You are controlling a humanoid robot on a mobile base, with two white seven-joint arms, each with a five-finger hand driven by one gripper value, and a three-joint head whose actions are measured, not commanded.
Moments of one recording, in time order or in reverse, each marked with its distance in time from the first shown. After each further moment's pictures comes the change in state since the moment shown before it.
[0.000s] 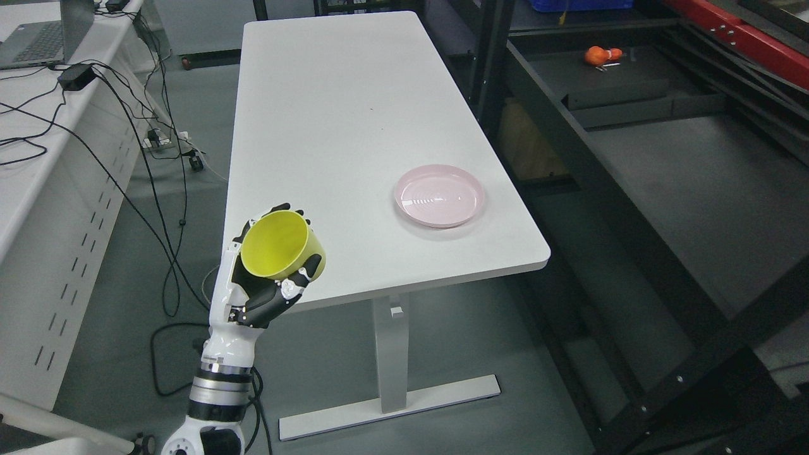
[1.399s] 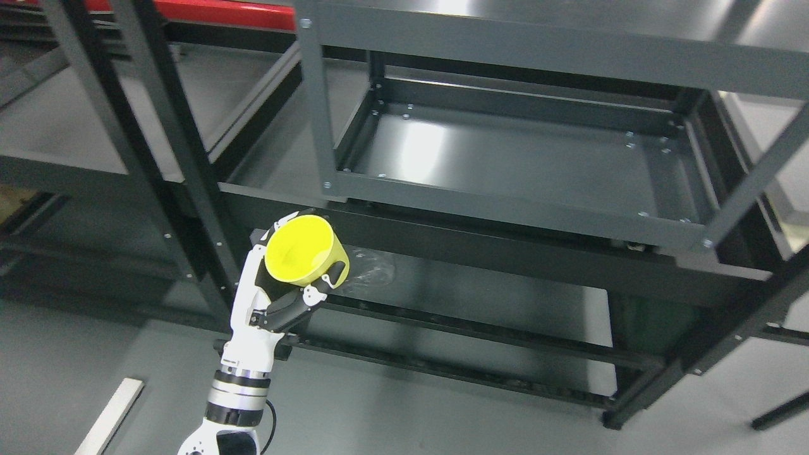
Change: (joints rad) left arm 0.004 0.000 -0.067 -0.012 0.002 0.001 0.001; right arm 0.001 0.000 0.000 0.000 0.000 0.002 0.000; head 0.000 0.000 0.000
